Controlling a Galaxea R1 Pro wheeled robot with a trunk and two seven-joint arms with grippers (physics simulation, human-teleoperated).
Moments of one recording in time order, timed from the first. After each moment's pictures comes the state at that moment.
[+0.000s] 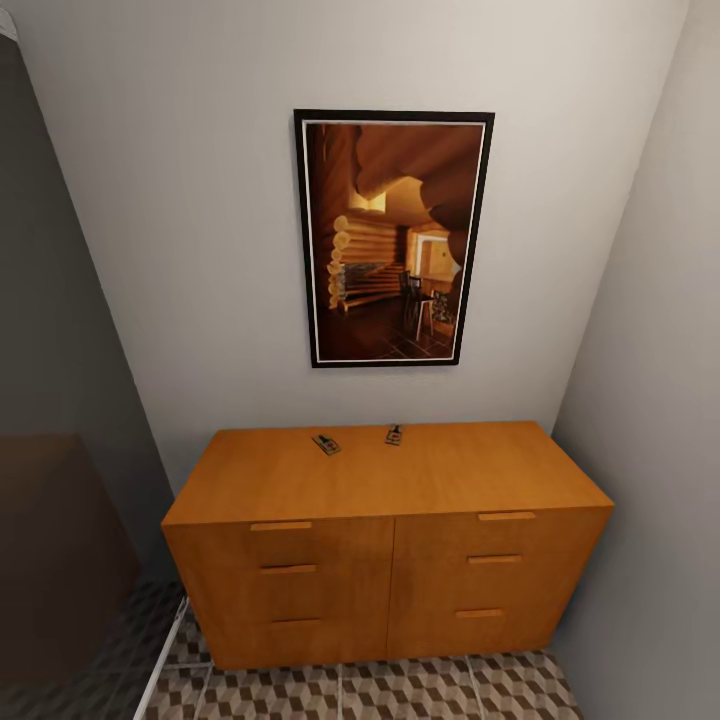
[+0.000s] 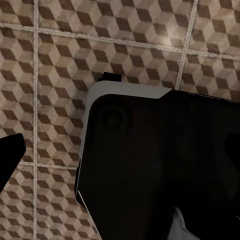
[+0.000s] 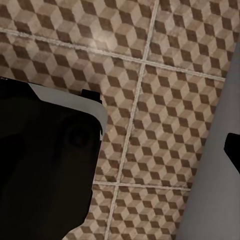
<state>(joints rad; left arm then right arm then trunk) -0.20 0.01 -0.06 0.00 0.24 -0.01 0.01 -0.24 0.02 -0.09 0.03 0.36 -0.04 -0.17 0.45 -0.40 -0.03</state>
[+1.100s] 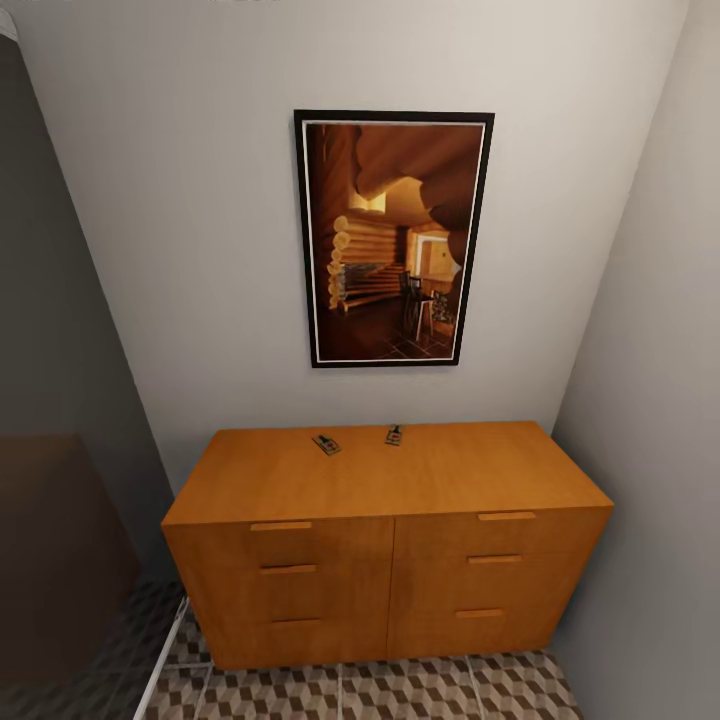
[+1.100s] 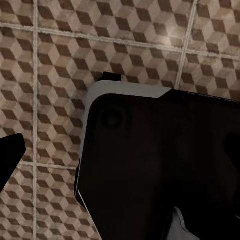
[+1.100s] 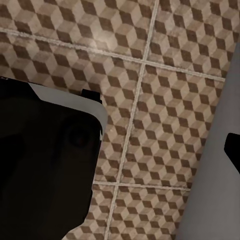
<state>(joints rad) -0.20 0.01 -0.06 0.00 0.24 -0.01 0.01 -0.24 0.02 -0.09 0.03 0.37 -0.04 -0.17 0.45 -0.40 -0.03</state>
